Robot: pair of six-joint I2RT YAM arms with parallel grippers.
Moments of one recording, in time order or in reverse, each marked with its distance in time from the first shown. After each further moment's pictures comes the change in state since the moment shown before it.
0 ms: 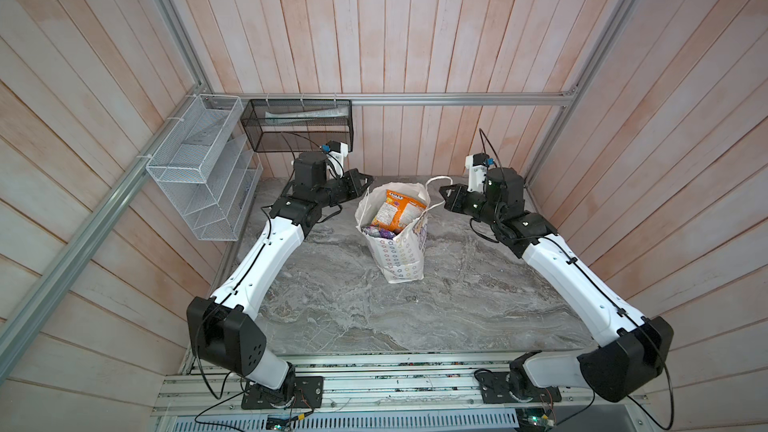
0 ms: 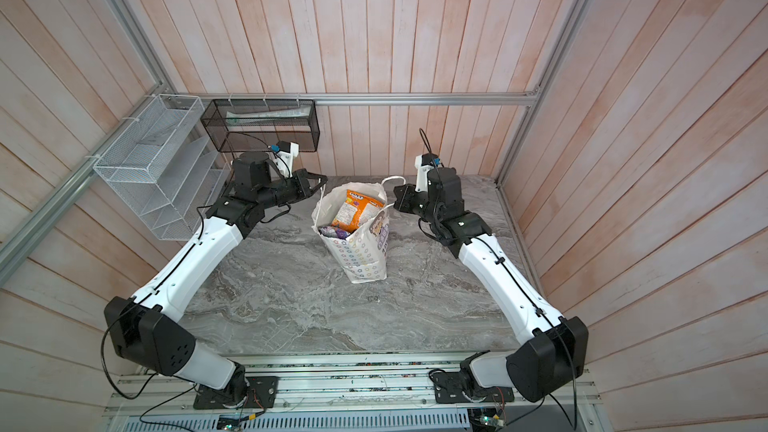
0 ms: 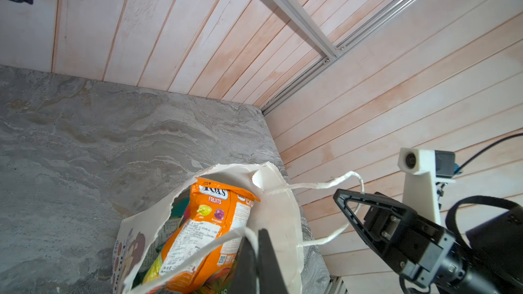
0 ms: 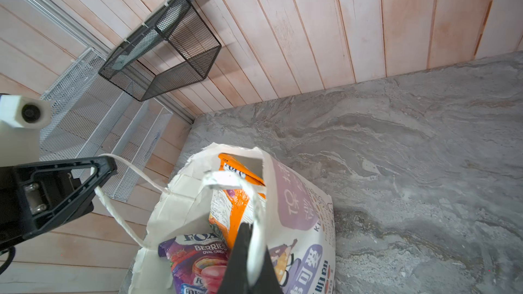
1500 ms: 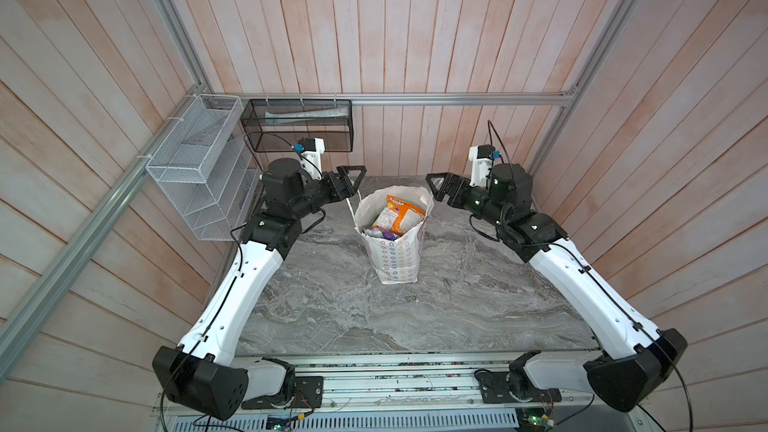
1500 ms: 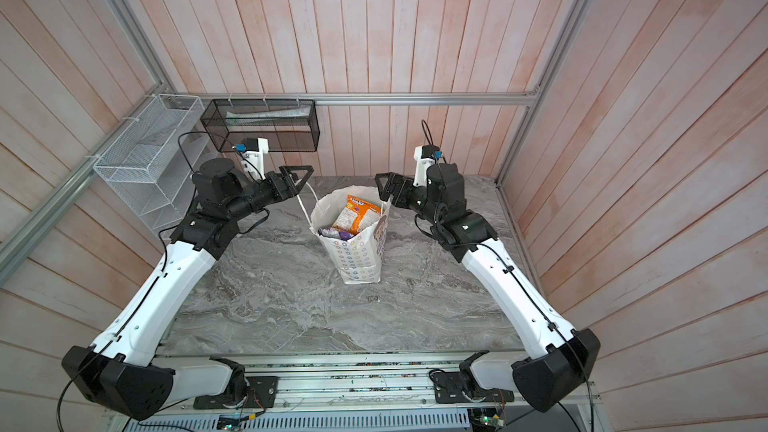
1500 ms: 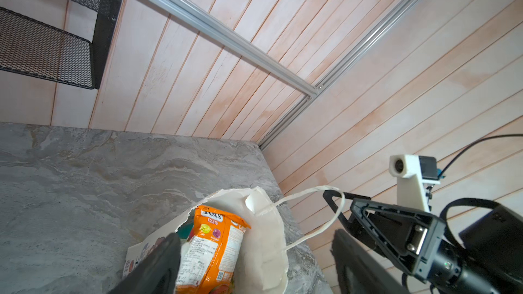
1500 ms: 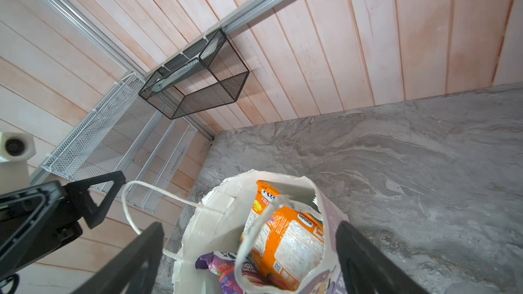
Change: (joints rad) left arm 0.041 -0.220 -0.113 0.063 -0.075 0.029; right arm 0.072 -0.061 0.051 -0.021 0.094 0.056
